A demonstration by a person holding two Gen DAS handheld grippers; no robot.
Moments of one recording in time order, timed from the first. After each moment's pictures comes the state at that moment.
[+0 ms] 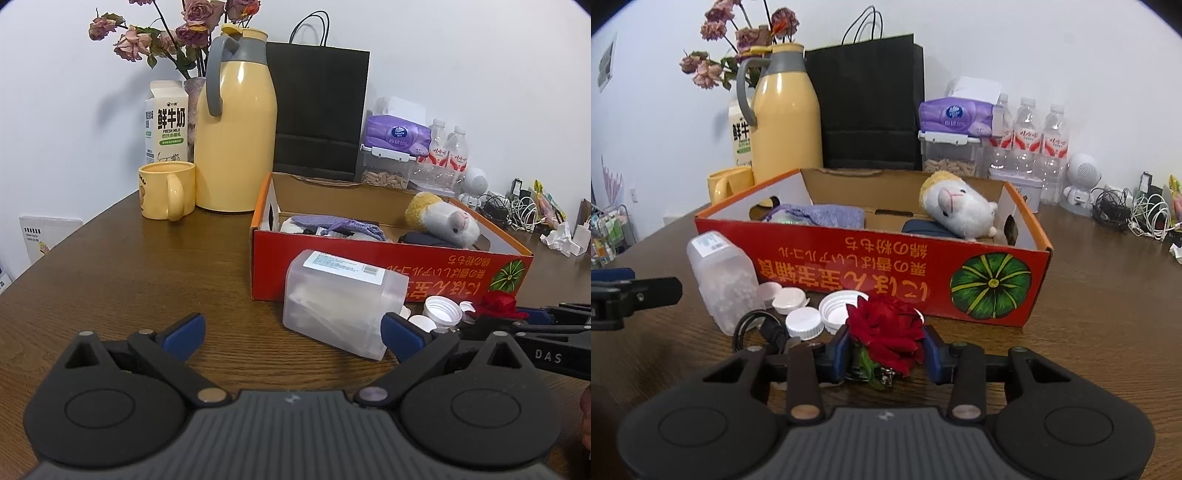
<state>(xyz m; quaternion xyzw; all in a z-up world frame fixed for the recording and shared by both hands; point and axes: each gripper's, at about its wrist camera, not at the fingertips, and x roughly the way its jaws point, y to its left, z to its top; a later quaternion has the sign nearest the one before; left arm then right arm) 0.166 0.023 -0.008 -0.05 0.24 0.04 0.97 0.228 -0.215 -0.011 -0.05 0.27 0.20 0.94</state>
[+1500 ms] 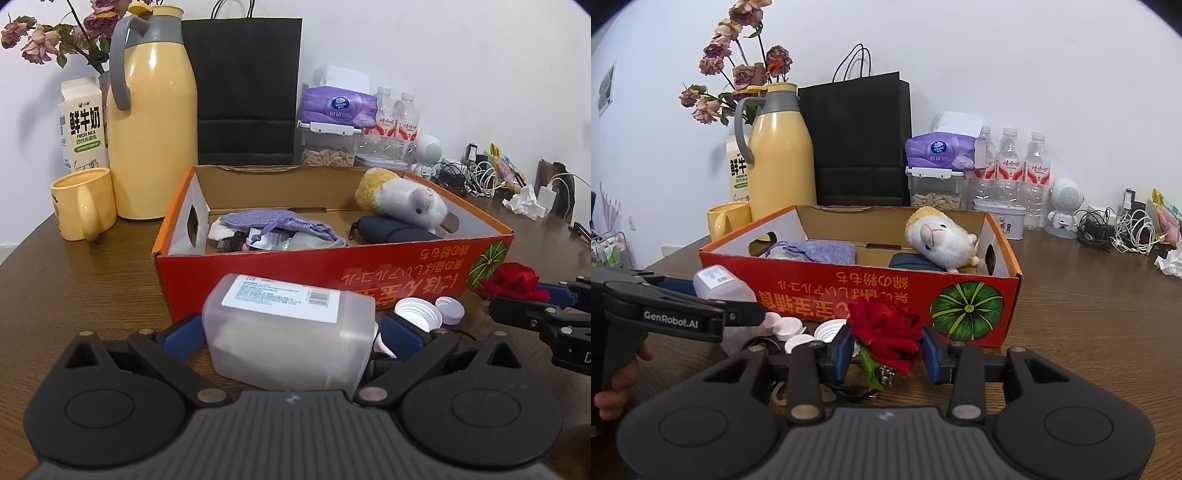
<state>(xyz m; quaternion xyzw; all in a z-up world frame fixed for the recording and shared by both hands) 0.229 0.004 -0.021 -0.01 0.27 -0.06 0.96 0.211 -0.229 0.000 -0.03 0.22 0.19 0.96</state>
